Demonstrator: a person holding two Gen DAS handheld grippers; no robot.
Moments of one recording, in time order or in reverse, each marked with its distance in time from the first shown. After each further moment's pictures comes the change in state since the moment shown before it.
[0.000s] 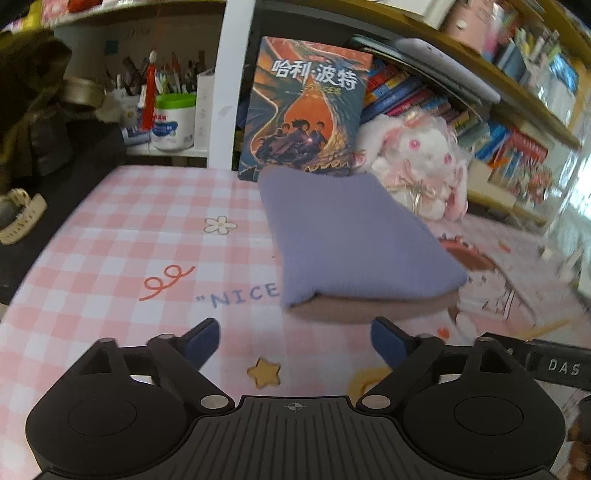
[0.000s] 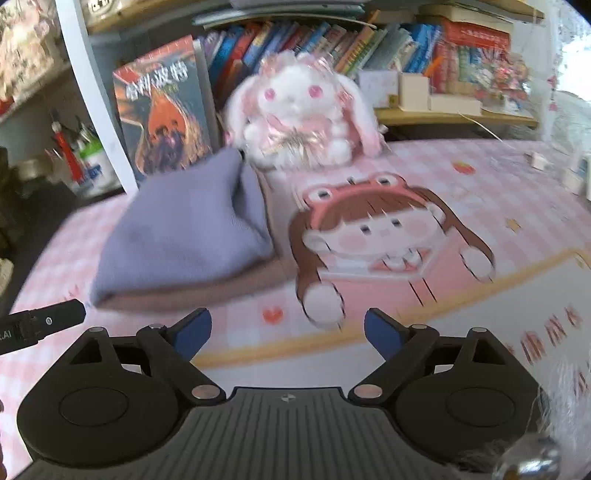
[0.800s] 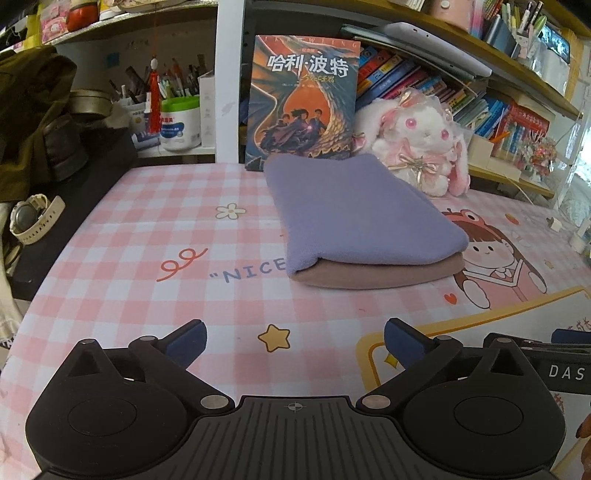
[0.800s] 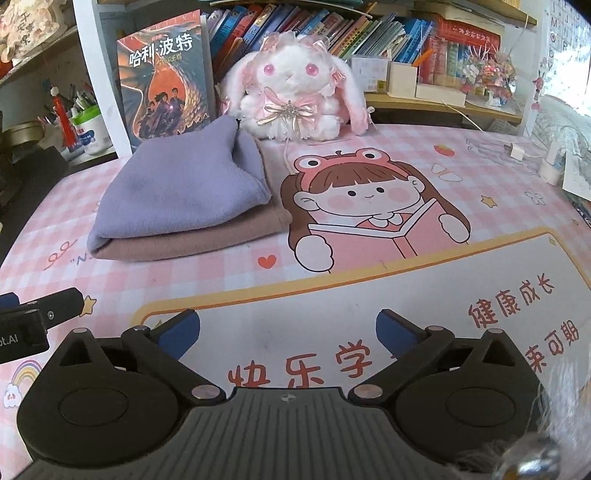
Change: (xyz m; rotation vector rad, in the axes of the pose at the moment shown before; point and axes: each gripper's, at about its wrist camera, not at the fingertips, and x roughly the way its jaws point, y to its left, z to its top) left arm -0.016 -0.008 -0.016 0.056 0.019 0.044; right arm -0.016 0.015 -0.026 -0.049 0.040 -0.071
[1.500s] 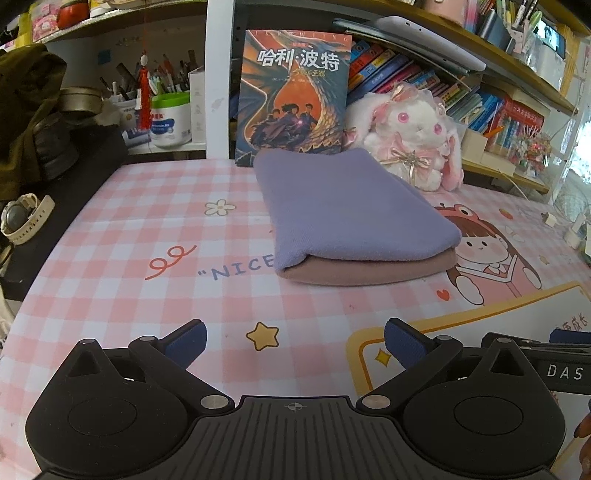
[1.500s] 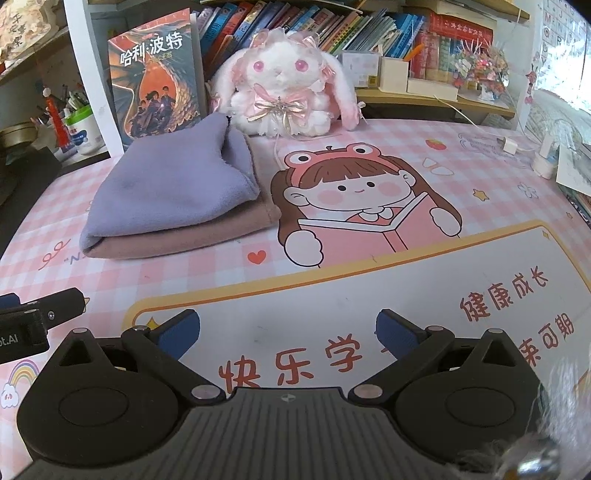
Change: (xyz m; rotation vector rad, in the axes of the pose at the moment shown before) left arm 0.004 -0.005 0.001 0.014 0.018 -0.020; right arm -0.001 -0.005 0.000 0.016 0.010 -0.019
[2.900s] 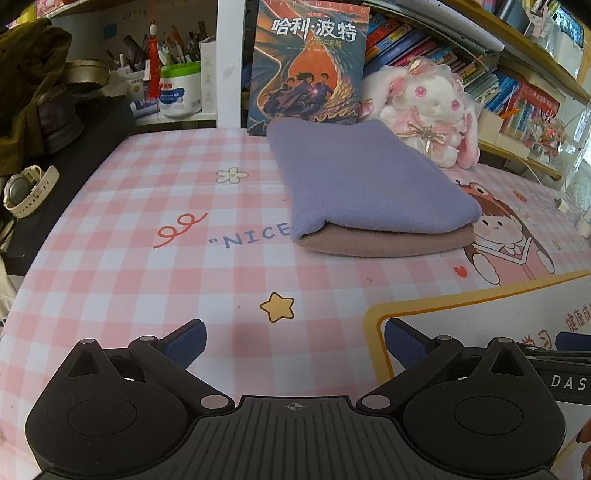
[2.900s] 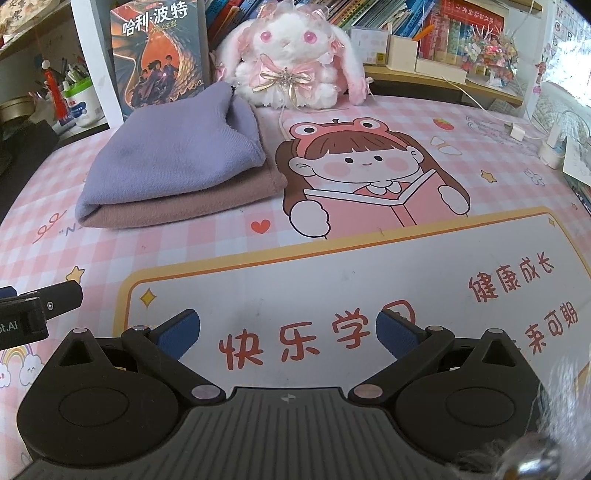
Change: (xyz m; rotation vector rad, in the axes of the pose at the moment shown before) left arm 0.010 0.007 -0.005 0.002 0.091 0.024; right arm 0.009 0.007 -0.007 -0.028 0.075 -0.011
